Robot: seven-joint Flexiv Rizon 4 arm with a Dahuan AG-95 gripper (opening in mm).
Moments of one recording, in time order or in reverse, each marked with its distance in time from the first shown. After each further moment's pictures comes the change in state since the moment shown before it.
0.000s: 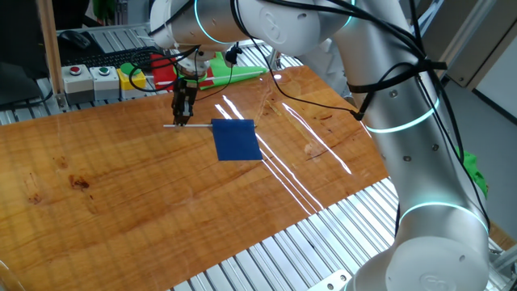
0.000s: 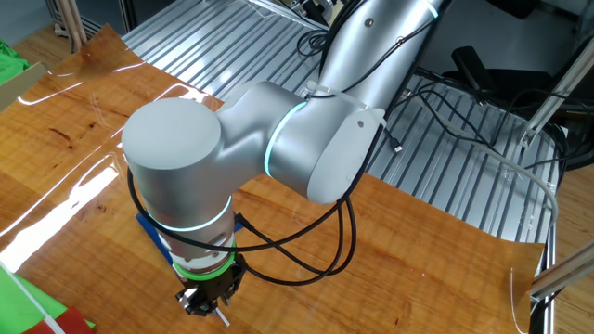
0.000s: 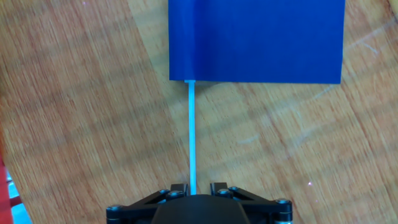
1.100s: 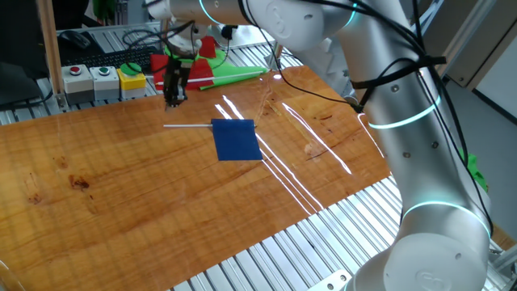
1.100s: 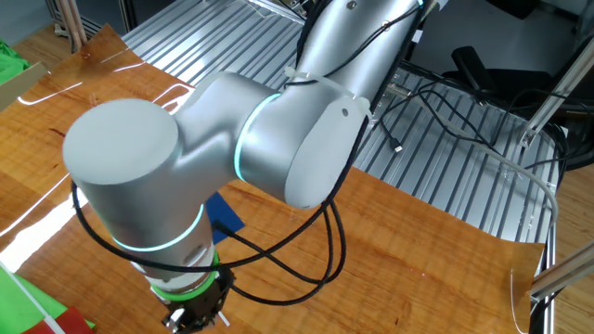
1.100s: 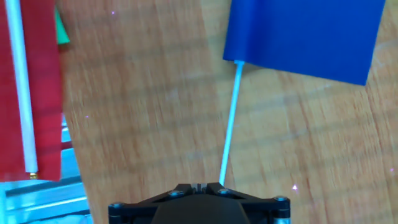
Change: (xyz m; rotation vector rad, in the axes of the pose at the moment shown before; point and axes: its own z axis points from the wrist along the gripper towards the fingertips) arm 0.026 0.027 -0.031 0.025 0.010 -0.166
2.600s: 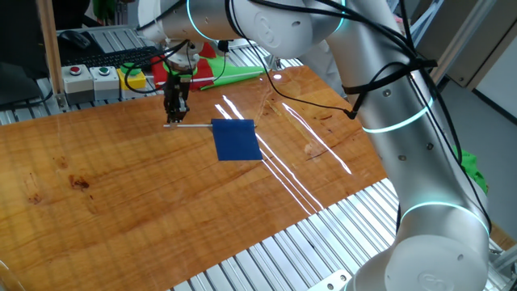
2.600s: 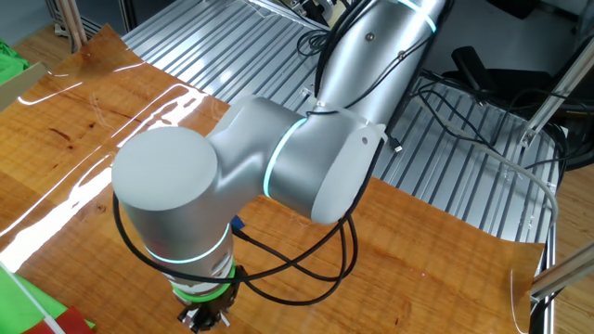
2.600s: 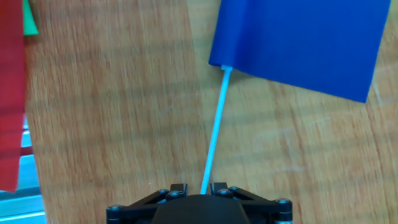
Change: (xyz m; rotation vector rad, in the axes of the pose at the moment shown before) arm -0.009 -0.019 0.031 0.027 -0.050 -0.043
